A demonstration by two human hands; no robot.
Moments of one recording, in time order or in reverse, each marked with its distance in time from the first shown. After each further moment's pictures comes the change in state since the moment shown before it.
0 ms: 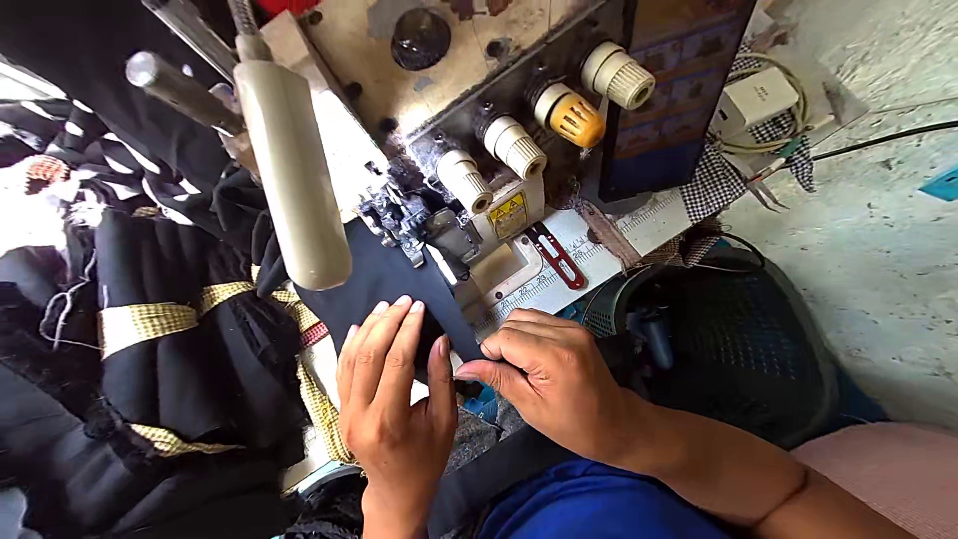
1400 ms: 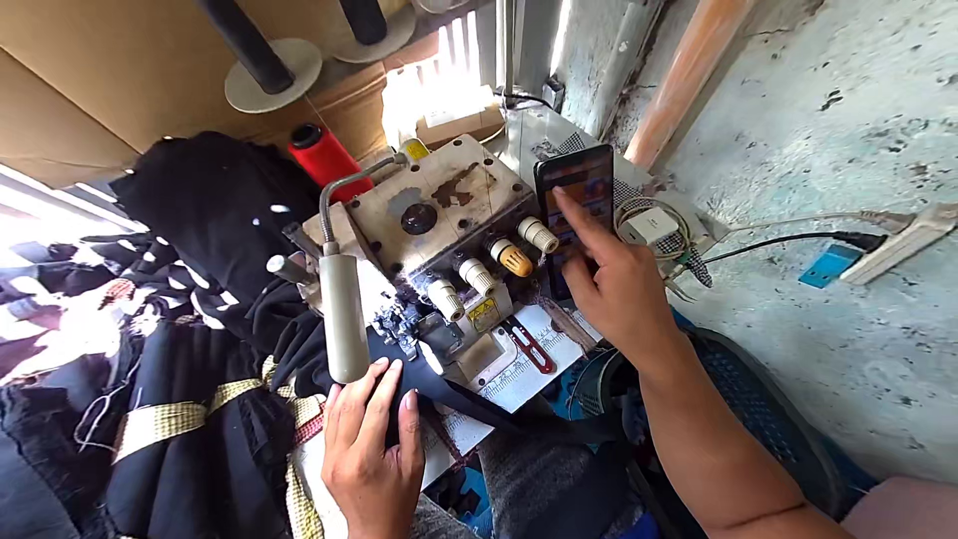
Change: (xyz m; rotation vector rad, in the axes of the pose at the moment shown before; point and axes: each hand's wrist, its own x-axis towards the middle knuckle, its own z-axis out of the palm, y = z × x) left_hand 0.026 -0.029 0.022 0.008 0.113 0.068; right_hand 0.092 0.053 -0.116 -0.569 0.278 0.112
